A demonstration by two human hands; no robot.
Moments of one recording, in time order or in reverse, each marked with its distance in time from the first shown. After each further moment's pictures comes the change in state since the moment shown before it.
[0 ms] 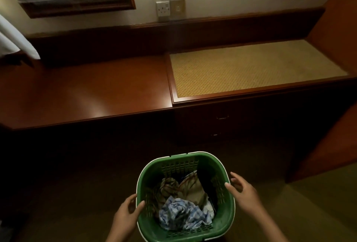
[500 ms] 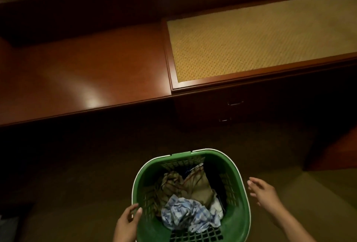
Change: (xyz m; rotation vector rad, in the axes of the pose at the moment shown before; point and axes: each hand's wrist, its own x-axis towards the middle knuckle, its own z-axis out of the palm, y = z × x) left_hand 0.098 -0.006 0.047 -0.185 0.039 -0.316; right_hand 0.143 0.065 0.009 0.199 -0.024 0.425
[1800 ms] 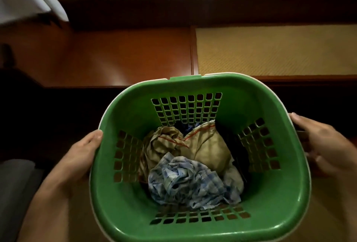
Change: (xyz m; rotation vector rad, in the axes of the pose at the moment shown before) left_hand -0.198 0.056 -0.202 -0.158 0.054 0.428; right_hand -0.263 -0.145 -0.115 0.107 -0.092 -0.428
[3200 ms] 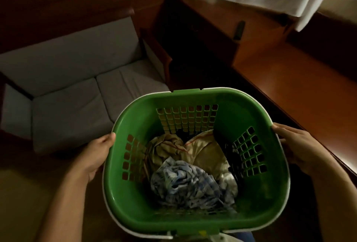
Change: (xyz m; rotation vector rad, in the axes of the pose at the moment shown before) left_hand -0.186 -0.290 -0.253 -0.648 0.736 -0.480; right_hand -0.050 -0.098 0.525 -0.655 -0.745 -0.221
